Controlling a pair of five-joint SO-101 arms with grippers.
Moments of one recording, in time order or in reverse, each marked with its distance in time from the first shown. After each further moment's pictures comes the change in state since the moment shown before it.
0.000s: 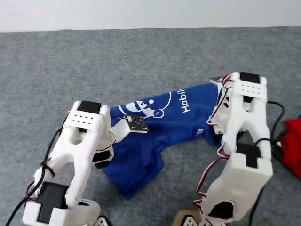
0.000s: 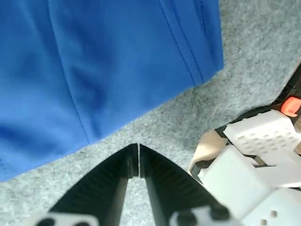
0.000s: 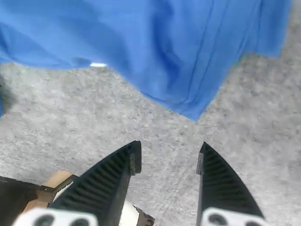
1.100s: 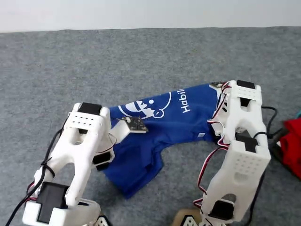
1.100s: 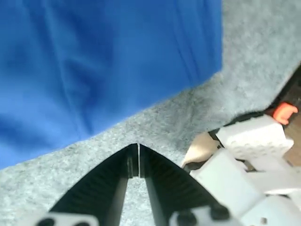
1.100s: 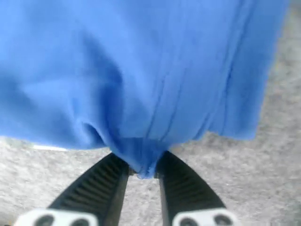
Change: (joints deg) left arm 0.0 -0.1 1.0 0.0 5.4; right arm 1.1 12.0 -2.1 -12.4 4.0
